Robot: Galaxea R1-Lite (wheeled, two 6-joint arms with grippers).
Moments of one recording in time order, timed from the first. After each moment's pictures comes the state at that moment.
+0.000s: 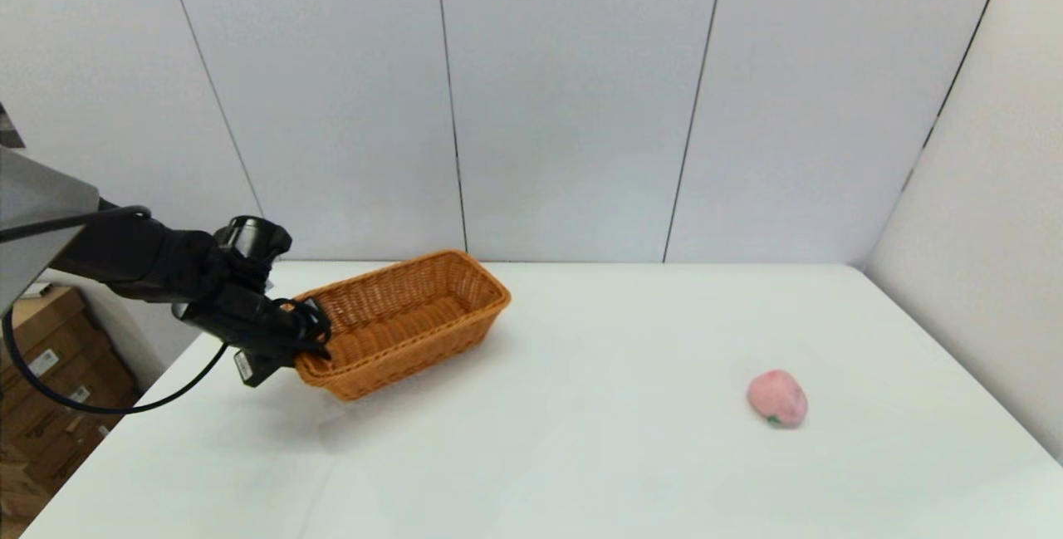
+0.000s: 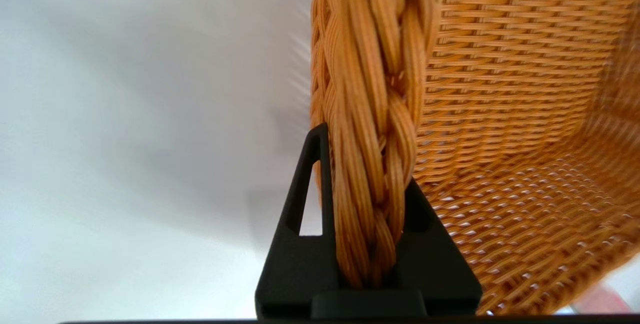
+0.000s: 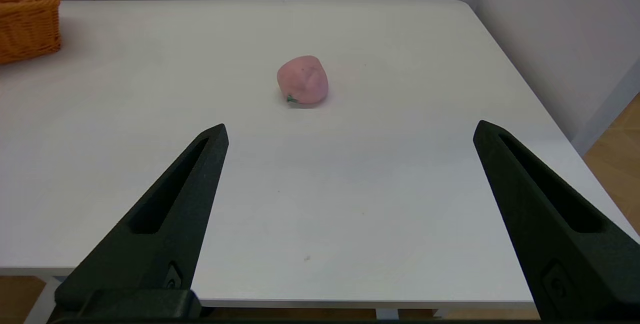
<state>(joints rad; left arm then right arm) 0.02 2.13 -1.25 0.28 -0.23 -0.74 0.00 0.00 -0.06 0.16 -0.02 0.01</state>
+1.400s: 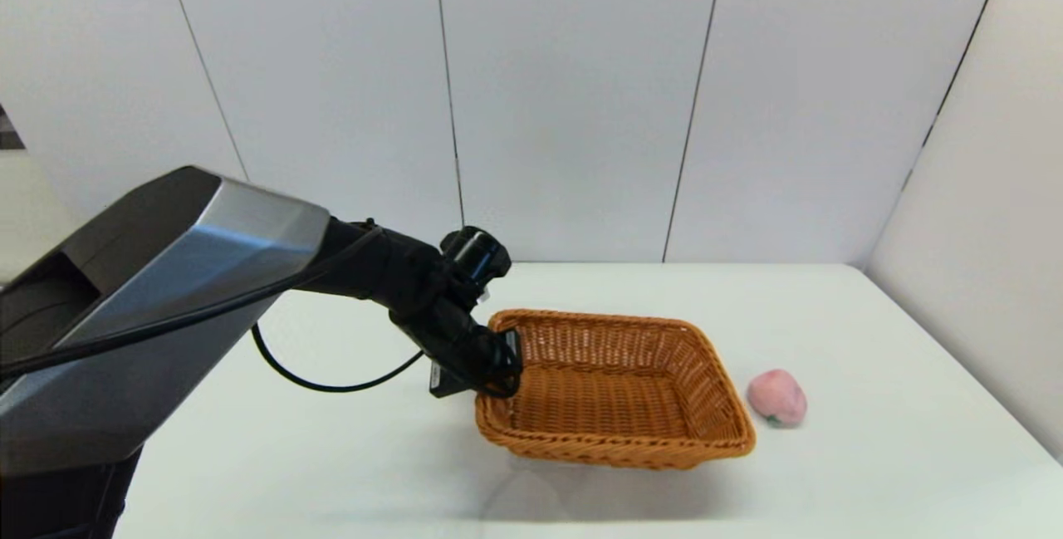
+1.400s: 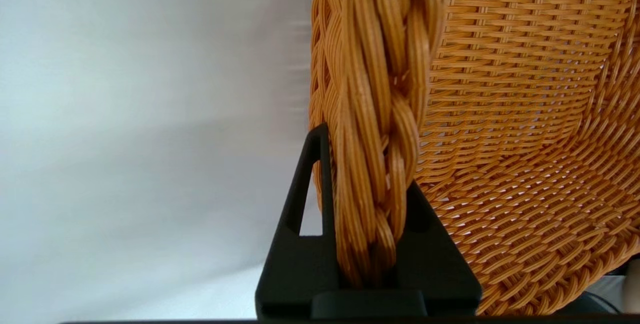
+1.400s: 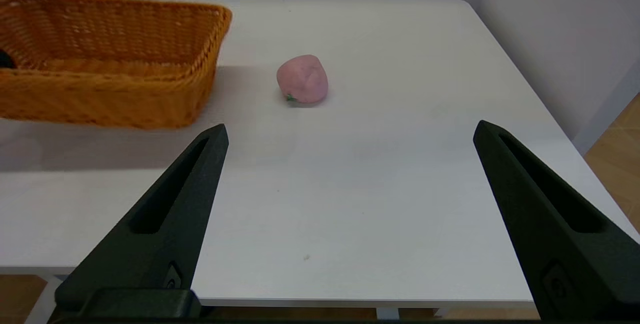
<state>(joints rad) -0.55 2.27 -1.53 0.44 -0.24 -0.66 0.00 0.00 -0.06 0.16 -0.02 0.01</state>
